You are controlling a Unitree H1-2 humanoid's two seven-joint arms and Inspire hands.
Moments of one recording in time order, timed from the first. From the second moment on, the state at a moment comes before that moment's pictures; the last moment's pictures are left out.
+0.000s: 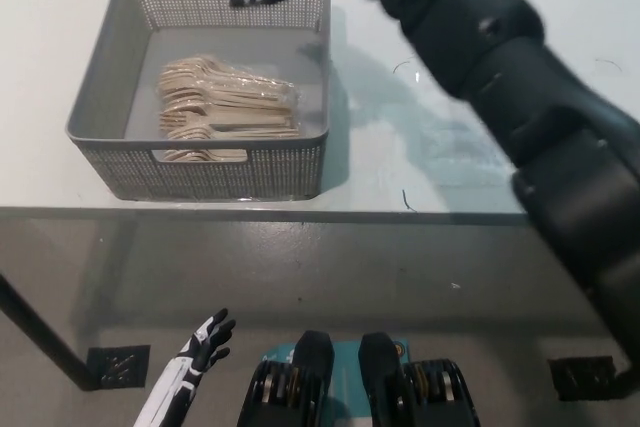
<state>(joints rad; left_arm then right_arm) 0.08 0.16 -0.09 0.14 0.05 -0.27 -0.14 -1.51 -0.08 0.36 1.25 -0.49 -0.12 0.25</state>
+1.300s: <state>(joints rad) 0.09 0.16 -0.10 0.14 0.04 -0.25 -0.14 -0.14 -0.28 0.06 -0.09 -0.12 -0.03 0.34</state>
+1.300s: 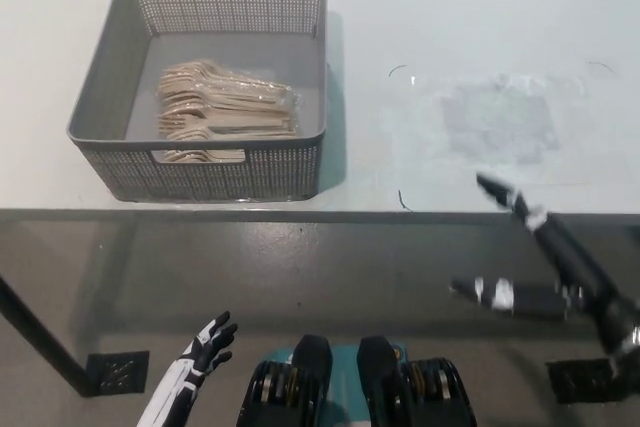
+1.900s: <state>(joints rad) 0.08 0.16 -0.09 0.15 0.03 -0.25 -0.14 0.02 -0.07 -0.08 0.09 0.21 0.01 0.39</state>
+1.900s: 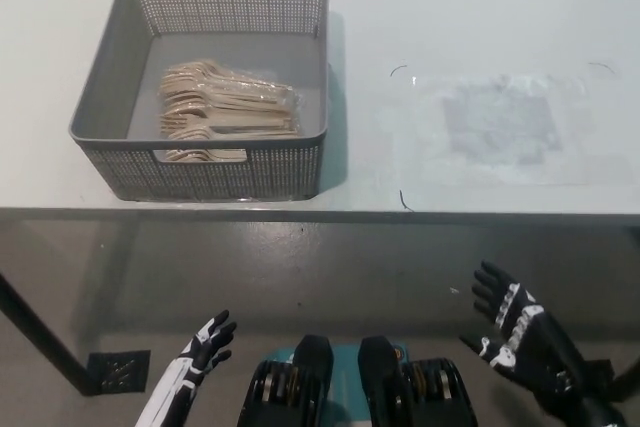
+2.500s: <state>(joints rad) 0.14 0.15 -0.05 0.18 -0.01 -0.25 -0.14 0.07 0.01 -0.13 0.31 0.29 -0.18 0.37</state>
